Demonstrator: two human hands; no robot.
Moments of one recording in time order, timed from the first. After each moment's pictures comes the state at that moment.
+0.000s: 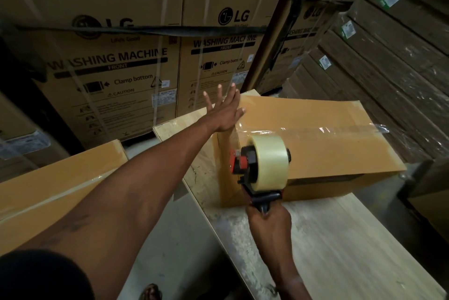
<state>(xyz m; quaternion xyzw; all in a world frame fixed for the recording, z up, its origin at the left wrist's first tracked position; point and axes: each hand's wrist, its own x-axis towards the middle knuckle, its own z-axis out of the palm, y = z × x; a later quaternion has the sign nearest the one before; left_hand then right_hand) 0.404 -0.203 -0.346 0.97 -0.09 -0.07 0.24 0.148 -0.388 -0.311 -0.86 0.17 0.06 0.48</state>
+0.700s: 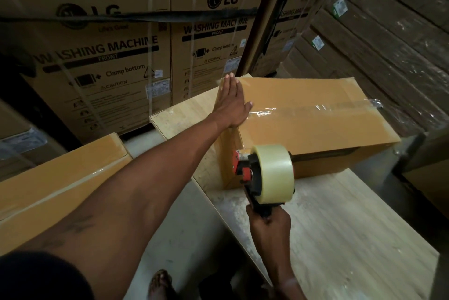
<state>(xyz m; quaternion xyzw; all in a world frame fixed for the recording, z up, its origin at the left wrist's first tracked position) 0.376 -0.245 -0.347 0.97 -0.08 -0.05 0.23 0.096 -0.397 -0.350 -0.86 0.15 -0.02 0.49</state>
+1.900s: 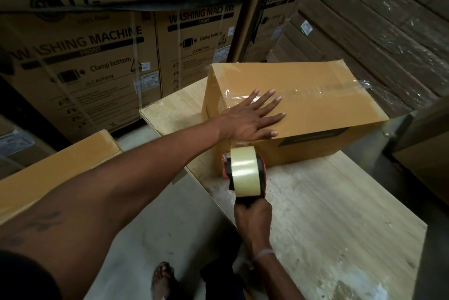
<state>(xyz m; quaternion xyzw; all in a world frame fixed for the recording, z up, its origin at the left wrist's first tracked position) 0.324 -0.289 -0.347 0.89 -0.45 0.05 0.03 0.093 -0.389 -0.403 -0.88 0.21 0.00 0.43</state>
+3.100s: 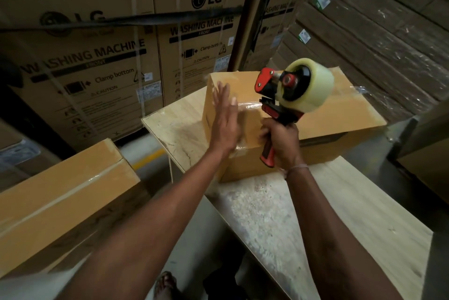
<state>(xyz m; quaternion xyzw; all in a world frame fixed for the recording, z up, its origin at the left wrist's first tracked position) 0.276 -0.286 -0.343 0.74 0.00 0.13 0.66 0.252 -0.423 -0.293 -0.70 0.17 -0.01 0.70</state>
